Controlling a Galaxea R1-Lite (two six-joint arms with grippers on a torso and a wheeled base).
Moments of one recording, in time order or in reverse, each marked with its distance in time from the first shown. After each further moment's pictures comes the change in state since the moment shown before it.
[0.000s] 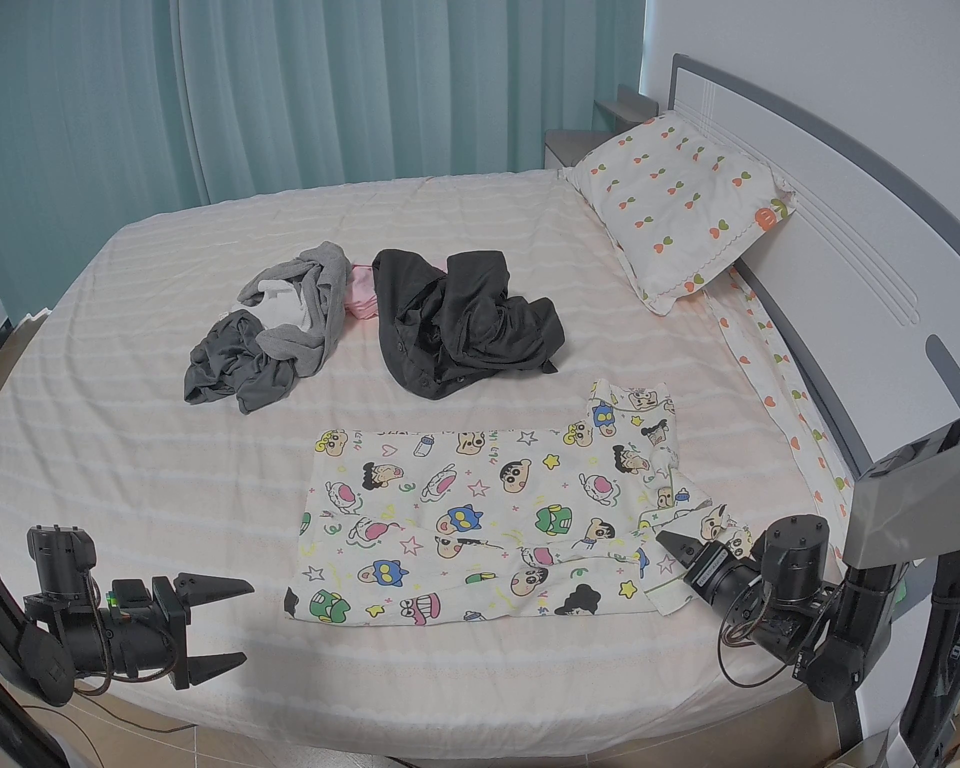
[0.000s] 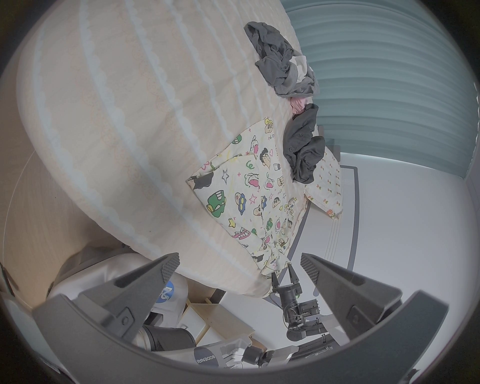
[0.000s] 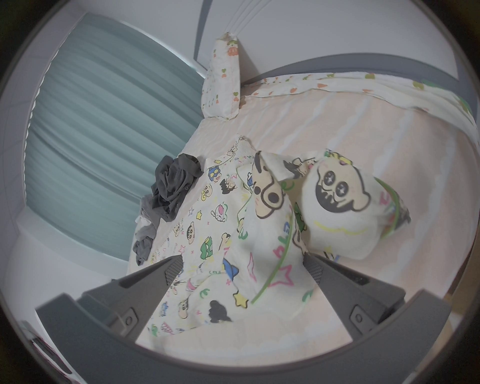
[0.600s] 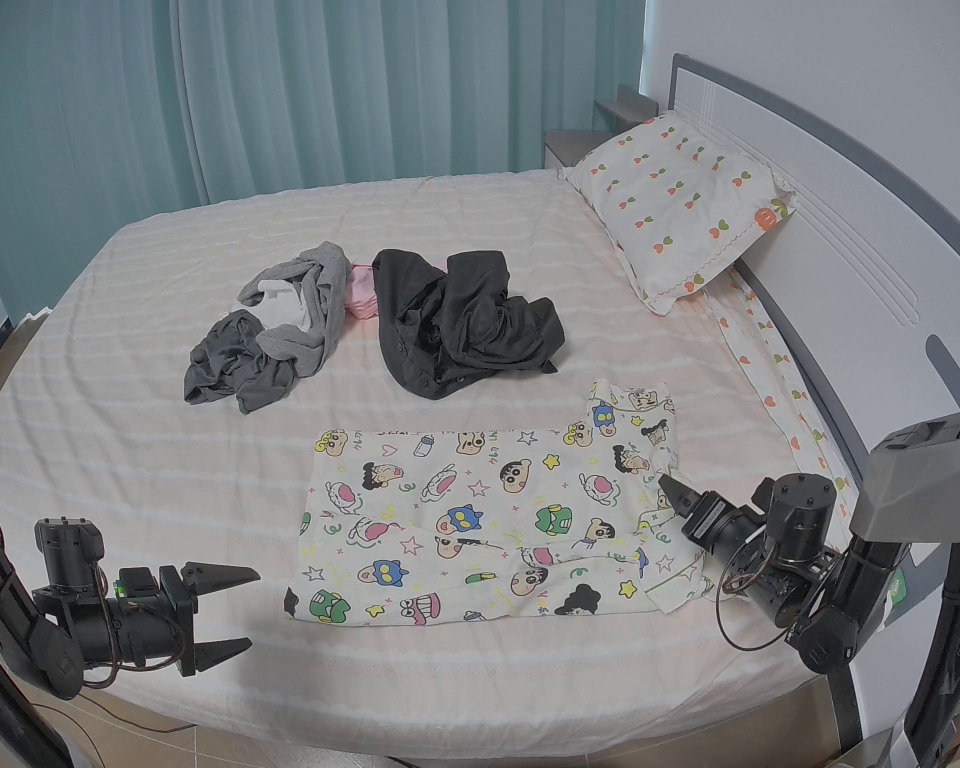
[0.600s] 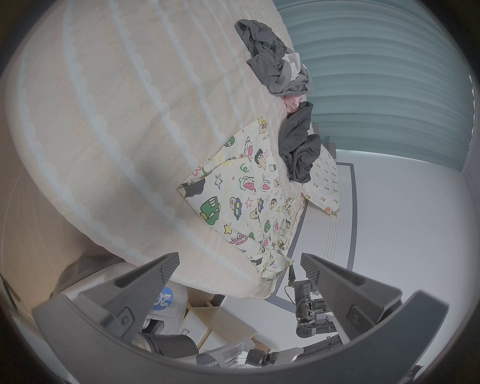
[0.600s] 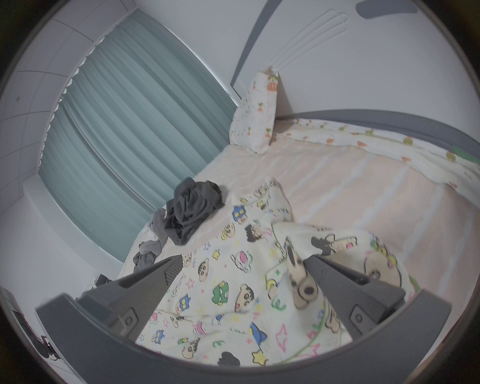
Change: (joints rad) left arm -0.015 0.079 -0.018 -0.109 0.000 0.001; right arm -0.026 -0.030 -0.147 0.000 -0.076 -0.246
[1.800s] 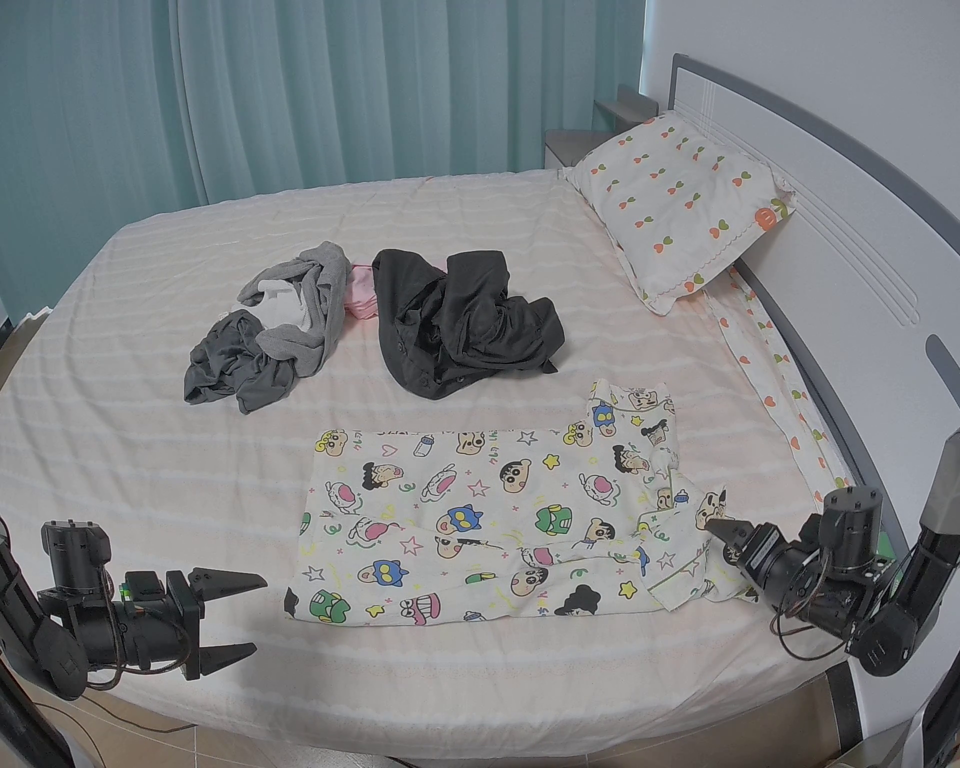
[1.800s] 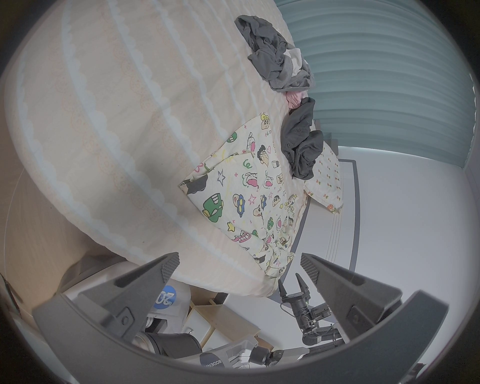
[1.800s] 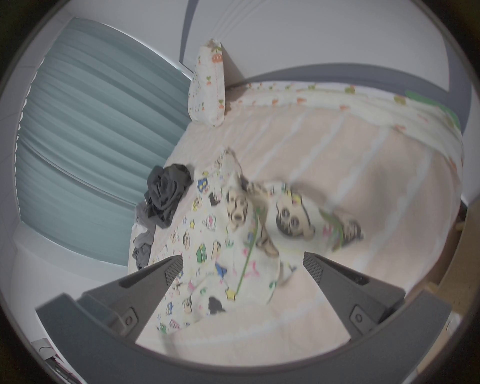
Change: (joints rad) left arm -0.019 0.023 0.001 -0.001 0.006 0.016; right arm -0.129 -0.190 0.173 0.251 0.191 0.212
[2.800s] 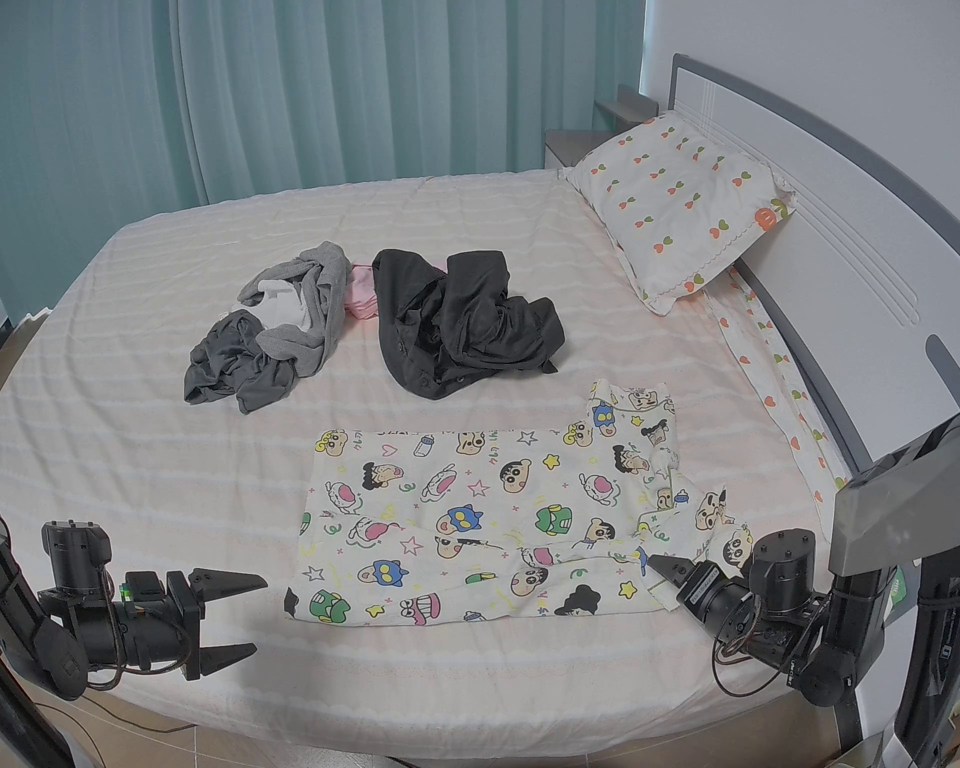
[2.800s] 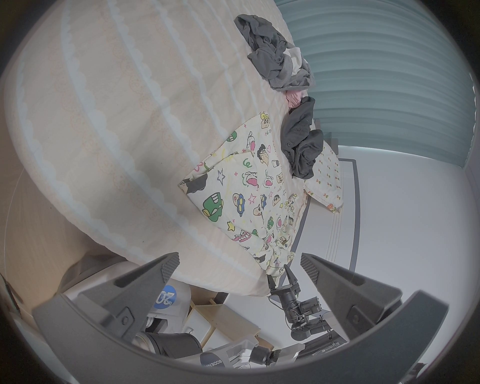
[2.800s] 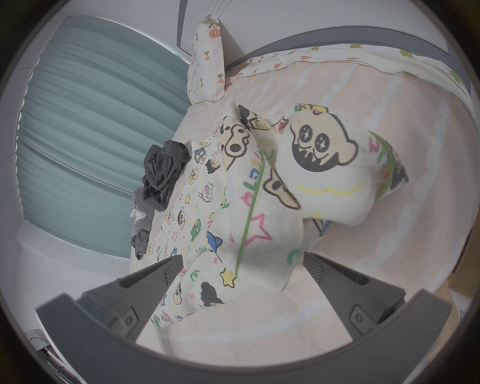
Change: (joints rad) left arm -0.002 0.001 0.000 0.000 0.000 0.003; right arm 0.157 0.280 -0.019 -0.234 -0.051 0.096
